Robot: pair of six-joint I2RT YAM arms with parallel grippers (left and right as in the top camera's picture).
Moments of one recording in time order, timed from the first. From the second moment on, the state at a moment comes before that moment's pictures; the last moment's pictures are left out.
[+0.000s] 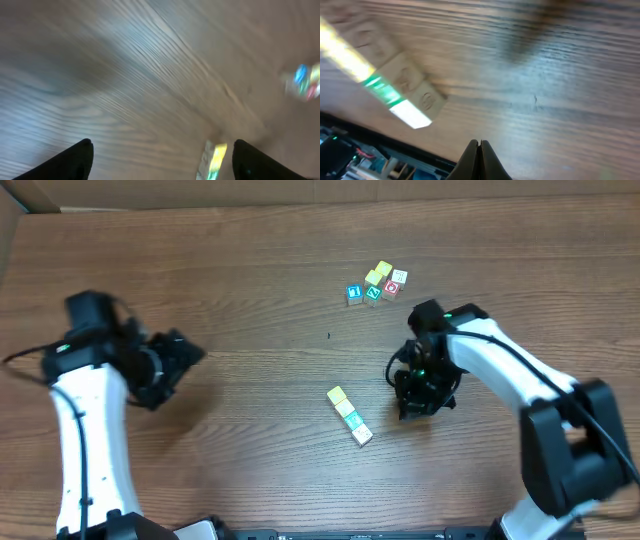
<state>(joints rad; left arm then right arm) 0.30 1.44 1.25 -1.15 0.31 -0.47 0.37 1.80 1.21 -1.17 -0.44 0.26</state>
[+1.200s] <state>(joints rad) -0.35 2.20 1.91 -1.35 0.12 -0.53 0.73 1.44 0.81 -0.79 -0.14 0.81</state>
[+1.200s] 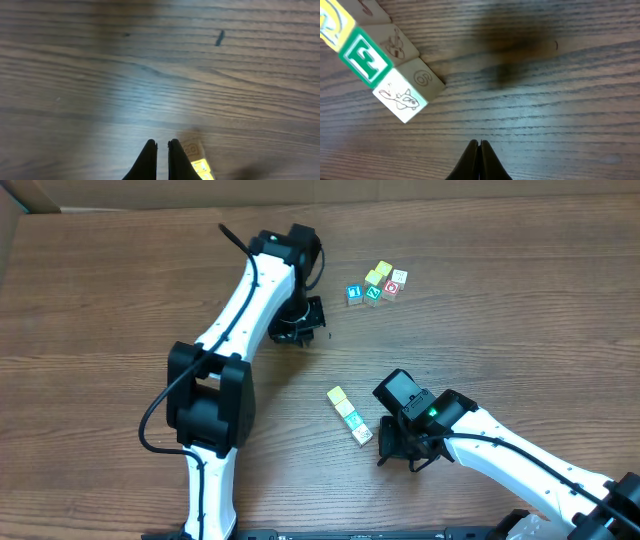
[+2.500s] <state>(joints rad) -0.45 2.20 1.64 -1.15 0.14 -0.53 0.83 1.55 0.81 -0.63 -0.15 0.91</state>
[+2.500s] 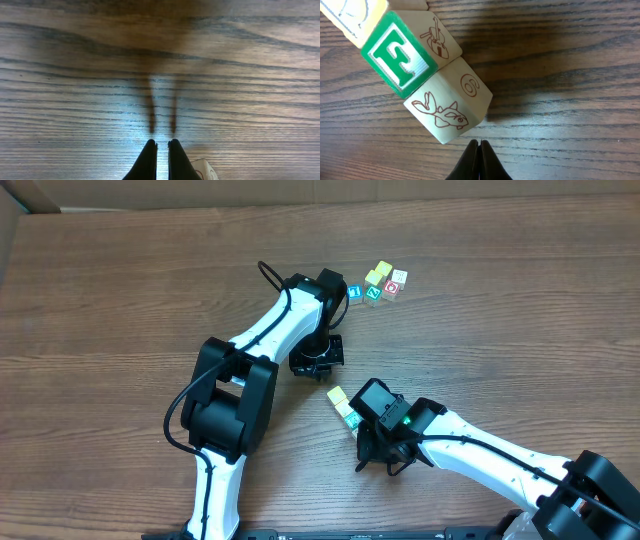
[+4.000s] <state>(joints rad) -0.47 2.20 1.64 -1.15 0.24 -0.49 0.83 1.56 0.75 -0.51 -0.15 0.99</state>
